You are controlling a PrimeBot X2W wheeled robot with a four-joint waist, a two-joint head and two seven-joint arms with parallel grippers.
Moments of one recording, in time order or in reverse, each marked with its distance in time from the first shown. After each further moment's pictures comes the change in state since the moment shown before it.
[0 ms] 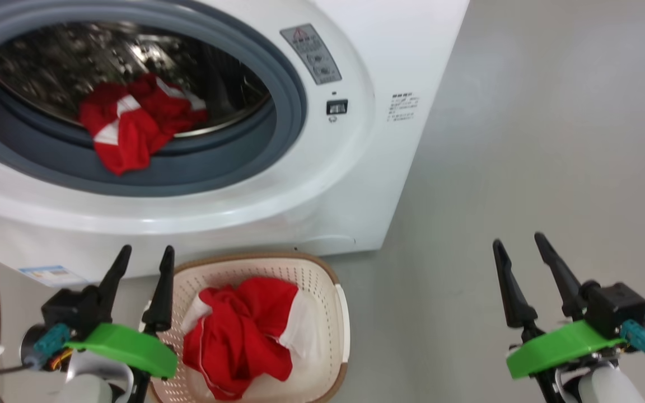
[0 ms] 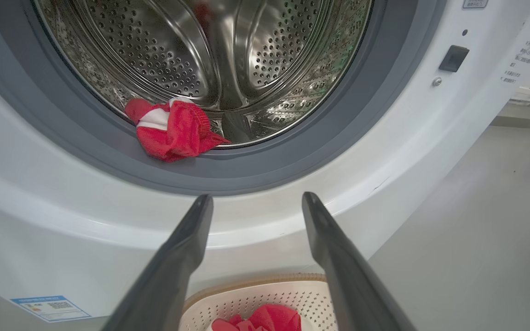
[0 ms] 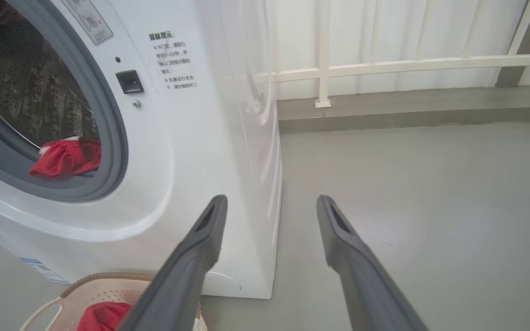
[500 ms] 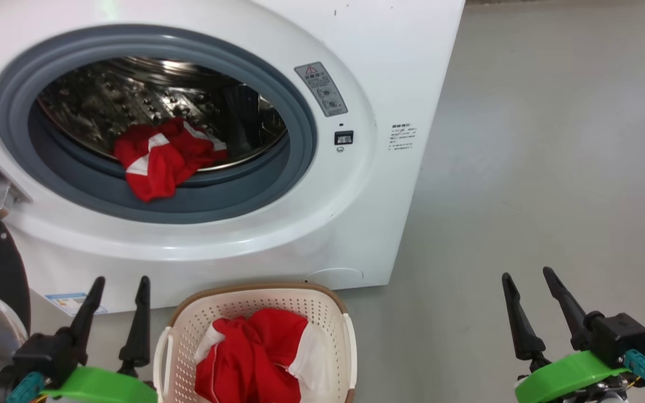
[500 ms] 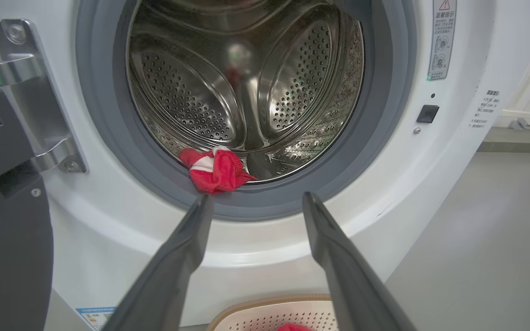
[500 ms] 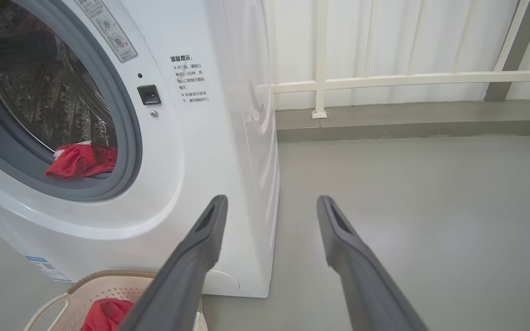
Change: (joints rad) left arm 0.170 -0.005 0.099 -0.167 0.054 0.000 0.000; right arm 0.090 0.002 -0.027 0.004 -0.025 0.000 0.000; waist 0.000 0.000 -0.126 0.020
